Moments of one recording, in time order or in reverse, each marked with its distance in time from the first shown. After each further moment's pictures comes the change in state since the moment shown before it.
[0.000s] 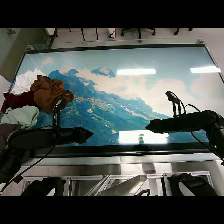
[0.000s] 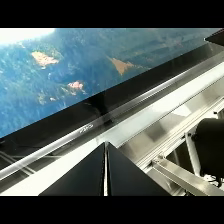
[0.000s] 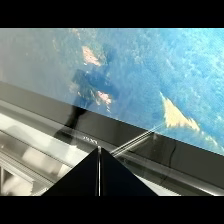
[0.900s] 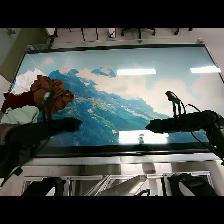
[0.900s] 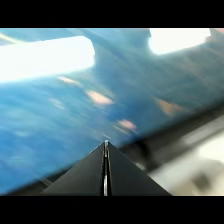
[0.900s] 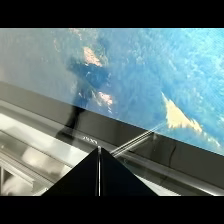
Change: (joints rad) left arm 0.124 -0.032 0.040 0.214 -0.109 -0.042; right arm 0.000 -0.001 0.000 0.000 0.002 0.000
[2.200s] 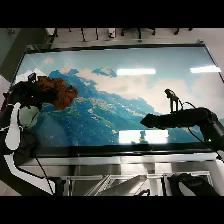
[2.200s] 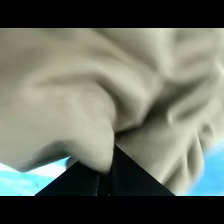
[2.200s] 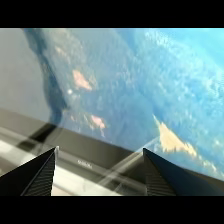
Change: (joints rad) left arm 0.431 -1.040 0.787 0.197 0.021 -0.027; right arm -0.005 -0.087 0.010 0.008 0.110 0.023
